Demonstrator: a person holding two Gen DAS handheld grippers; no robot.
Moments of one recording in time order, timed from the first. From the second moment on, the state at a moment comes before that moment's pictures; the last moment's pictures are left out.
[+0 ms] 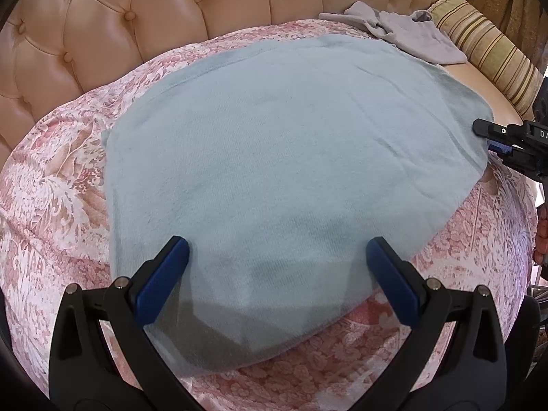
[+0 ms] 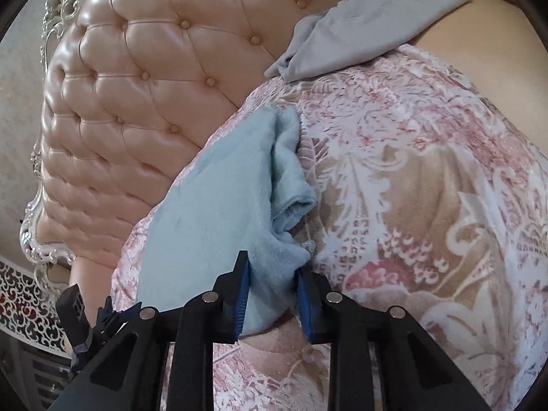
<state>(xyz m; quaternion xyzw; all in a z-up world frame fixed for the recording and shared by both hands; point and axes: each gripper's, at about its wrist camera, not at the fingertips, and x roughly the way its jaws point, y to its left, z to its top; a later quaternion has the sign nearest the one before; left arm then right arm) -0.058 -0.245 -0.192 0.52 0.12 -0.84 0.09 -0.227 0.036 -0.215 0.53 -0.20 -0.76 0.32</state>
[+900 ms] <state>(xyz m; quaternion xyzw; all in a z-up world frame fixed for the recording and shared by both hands) 0.024 -0.314 -0.132 0.44 0.32 -0.84 0.08 -0.215 0.034 -0.206 0.48 -0.14 -0.80 0.33</state>
